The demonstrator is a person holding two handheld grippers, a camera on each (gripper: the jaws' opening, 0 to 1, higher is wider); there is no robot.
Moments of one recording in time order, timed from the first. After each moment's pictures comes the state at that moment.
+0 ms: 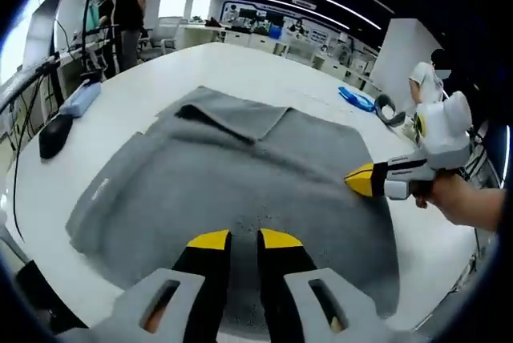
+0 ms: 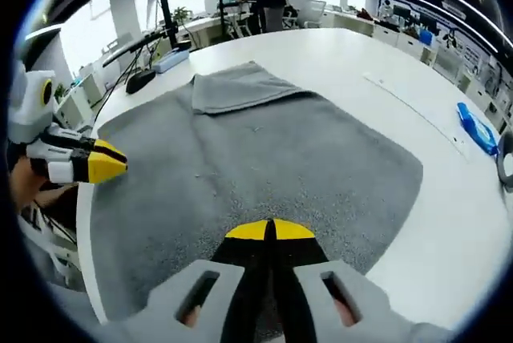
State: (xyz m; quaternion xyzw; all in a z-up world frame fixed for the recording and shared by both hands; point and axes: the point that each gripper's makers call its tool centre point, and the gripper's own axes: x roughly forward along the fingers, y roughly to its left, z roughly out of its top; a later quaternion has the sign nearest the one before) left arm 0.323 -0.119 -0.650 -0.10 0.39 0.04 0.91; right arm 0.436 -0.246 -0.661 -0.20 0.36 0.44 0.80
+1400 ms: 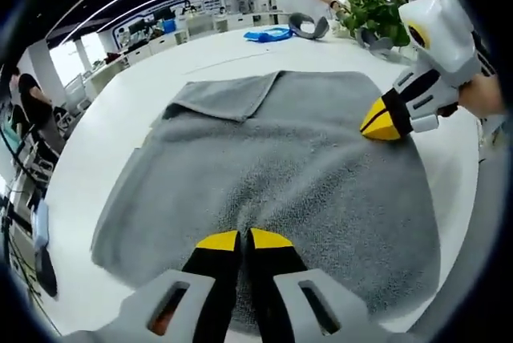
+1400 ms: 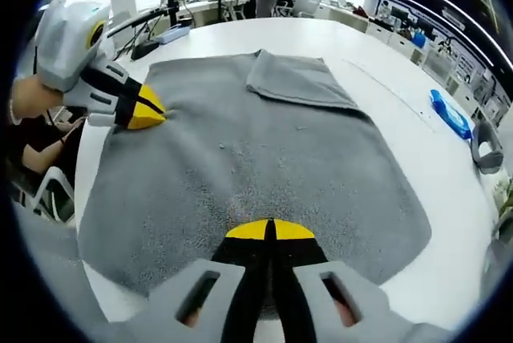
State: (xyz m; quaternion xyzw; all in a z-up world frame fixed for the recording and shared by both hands) left arm 0.362 -0.172 -0.654 0.15 0.40 -0.15 0.89; right arm 0.388 -0.339 -0.660 -0.22 0.39 0.40 0.80
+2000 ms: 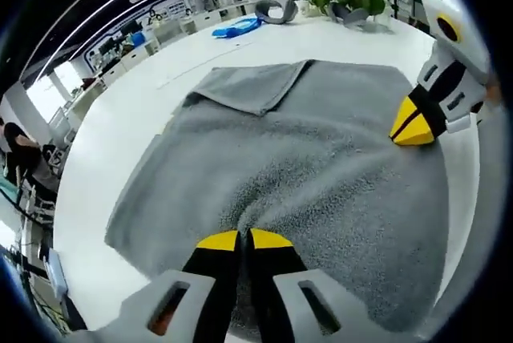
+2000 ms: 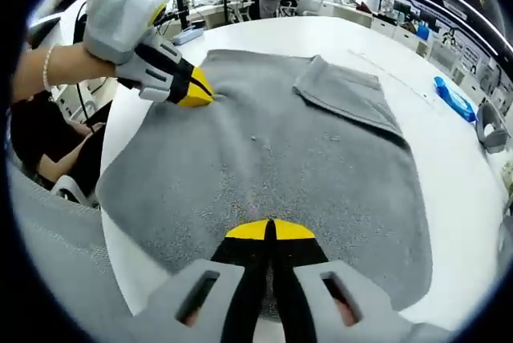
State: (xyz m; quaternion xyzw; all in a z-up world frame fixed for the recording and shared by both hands) left arm 0.383 -0.183 -0.655 0.23 0.41 -0.19 0.86; right arm 0.341 -0.348 -0.661 -0.19 0.39 0.42 0.79
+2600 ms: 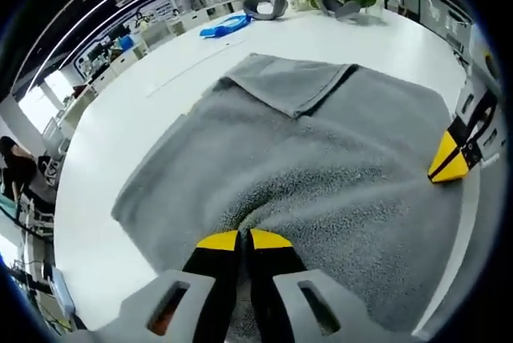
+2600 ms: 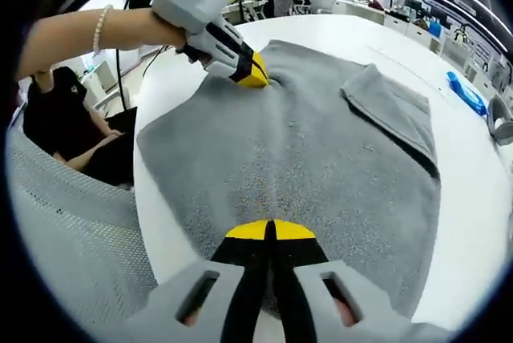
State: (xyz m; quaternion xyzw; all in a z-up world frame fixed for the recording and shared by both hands) left arm 0.397 -0.189 -0.655 0.25 0.40 -0.21 0.86; right arm 0.291 -0.346 -0.659 -0.19 0.41 0.46 0.77
